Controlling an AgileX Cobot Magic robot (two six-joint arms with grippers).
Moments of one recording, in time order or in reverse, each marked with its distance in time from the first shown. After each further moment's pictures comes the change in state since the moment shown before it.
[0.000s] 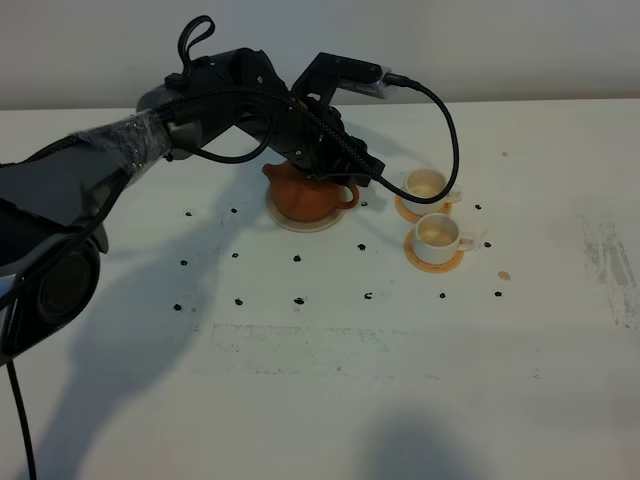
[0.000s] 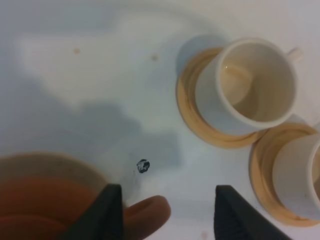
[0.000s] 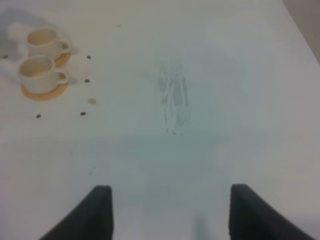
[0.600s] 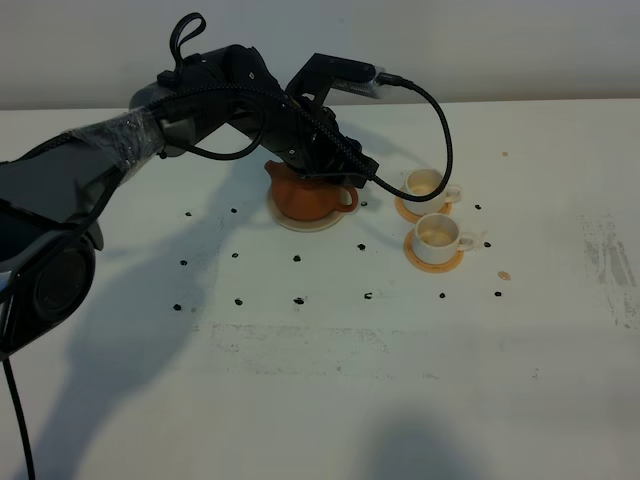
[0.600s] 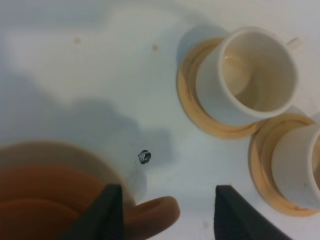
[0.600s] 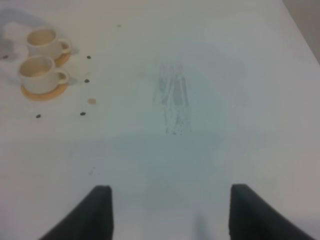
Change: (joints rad) left arm 0.017 0.000 -0.003 -0.021 0.021 0.023; right arm 0.000 0.000 0.000 0.000 0.000 0.000
